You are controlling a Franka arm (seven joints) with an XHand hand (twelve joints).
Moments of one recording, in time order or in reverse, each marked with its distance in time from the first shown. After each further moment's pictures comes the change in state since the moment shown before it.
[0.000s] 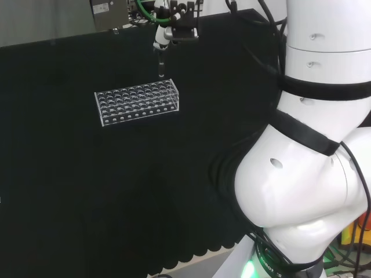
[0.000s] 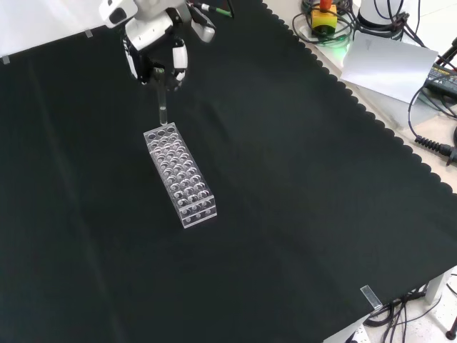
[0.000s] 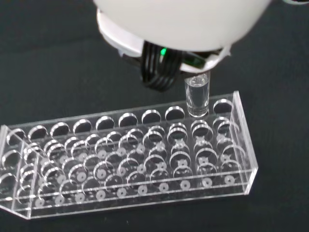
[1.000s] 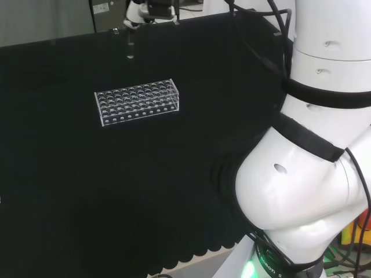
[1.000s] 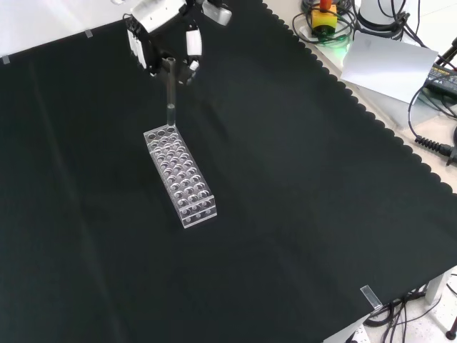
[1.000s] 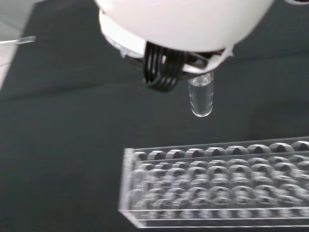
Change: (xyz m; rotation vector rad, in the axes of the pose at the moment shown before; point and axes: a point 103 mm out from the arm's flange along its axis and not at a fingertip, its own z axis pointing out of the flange) arm 0.089 -0.033 -0.051 -0.045 0.061 -0.158
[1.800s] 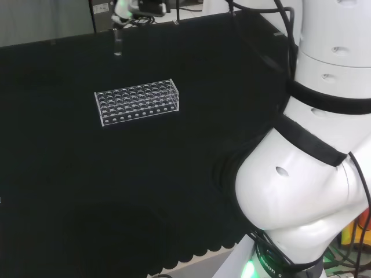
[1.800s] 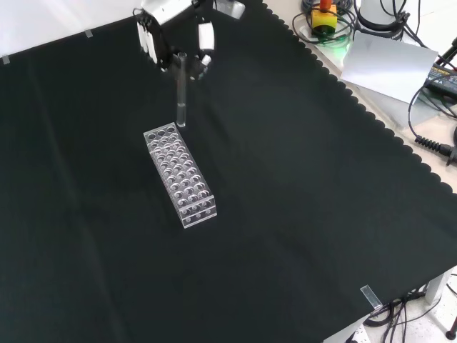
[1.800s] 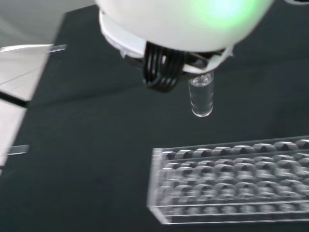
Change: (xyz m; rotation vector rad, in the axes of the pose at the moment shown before) arm 0.000 -0.021 -0.009 -0.018 0.035 0.016
